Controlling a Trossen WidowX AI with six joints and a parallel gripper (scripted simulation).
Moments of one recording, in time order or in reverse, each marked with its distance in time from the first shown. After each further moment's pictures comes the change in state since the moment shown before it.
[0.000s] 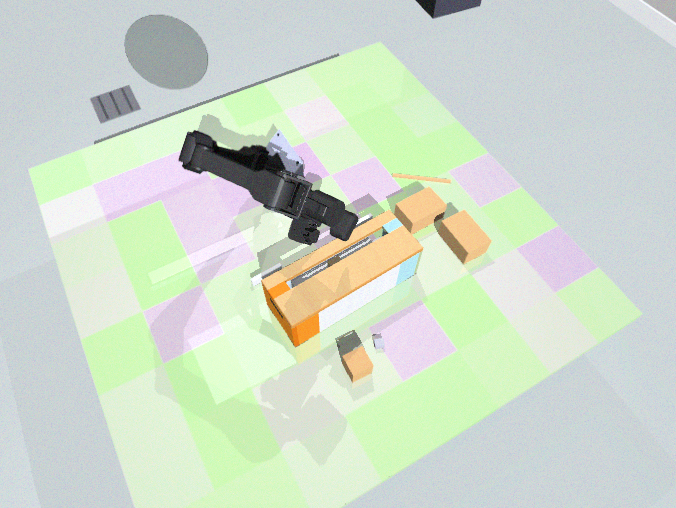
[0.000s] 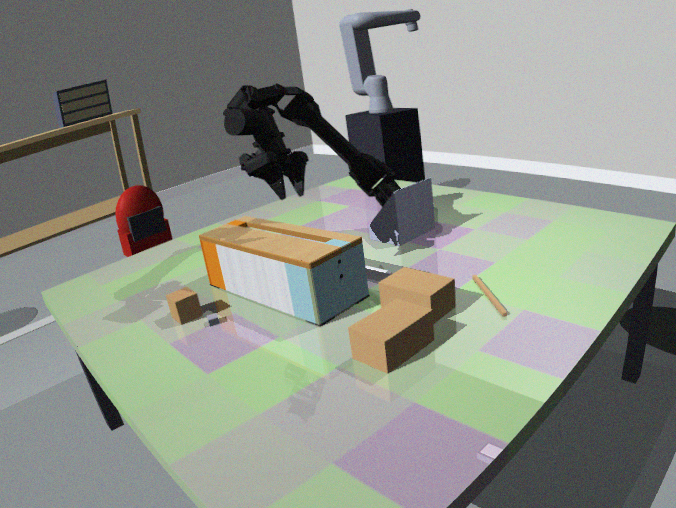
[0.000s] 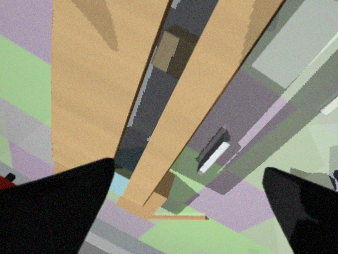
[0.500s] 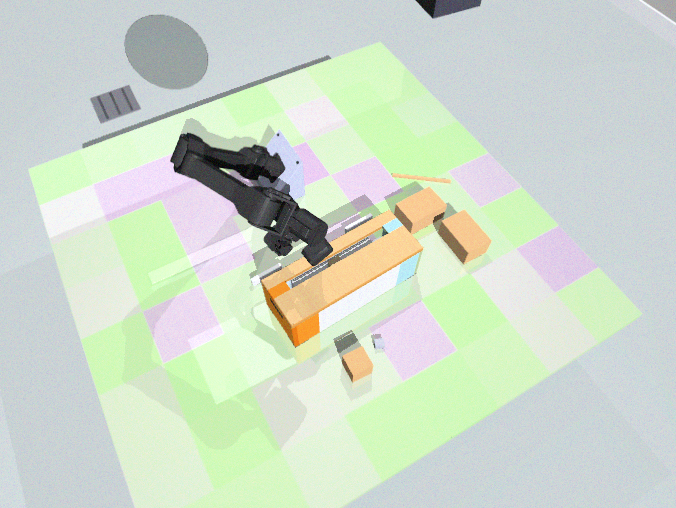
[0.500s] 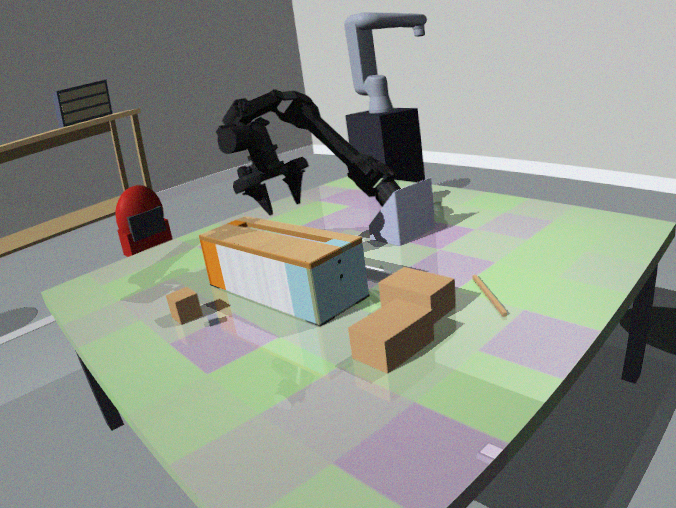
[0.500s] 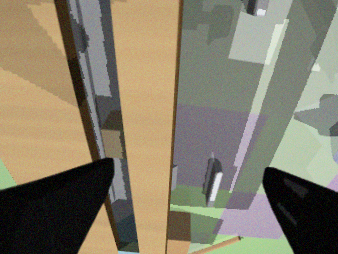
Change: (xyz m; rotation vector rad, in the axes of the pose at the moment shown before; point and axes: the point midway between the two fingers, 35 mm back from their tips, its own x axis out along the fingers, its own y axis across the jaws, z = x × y) arm 0.012 -0.035 0.047 0.414 -0.074 -0.065
